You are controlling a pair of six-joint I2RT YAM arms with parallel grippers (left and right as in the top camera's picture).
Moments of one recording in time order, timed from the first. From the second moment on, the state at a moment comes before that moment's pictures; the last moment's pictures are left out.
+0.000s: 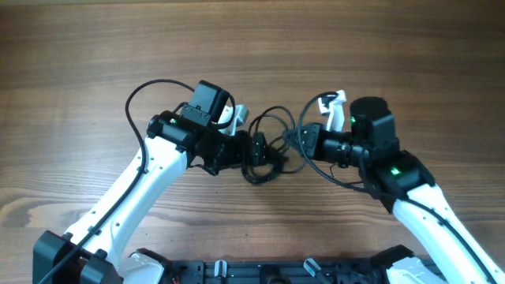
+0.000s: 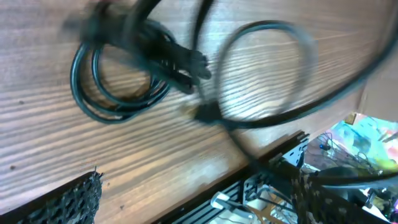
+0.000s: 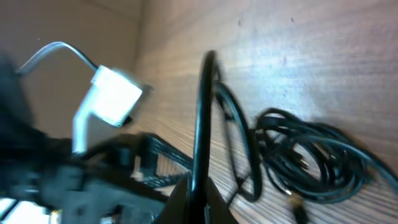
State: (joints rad) left arm -0.46 1.45 1.10 -0.92 0.55 -0.48; right arm 0.38 1.12 0.77 -0.26 -0.62 0.79
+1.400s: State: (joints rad) left arm -0.46 1.45 1.10 -0.94 0.53 -0.49; right arm 0.38 1.02 0.78 -0.35 -0.65 1.15
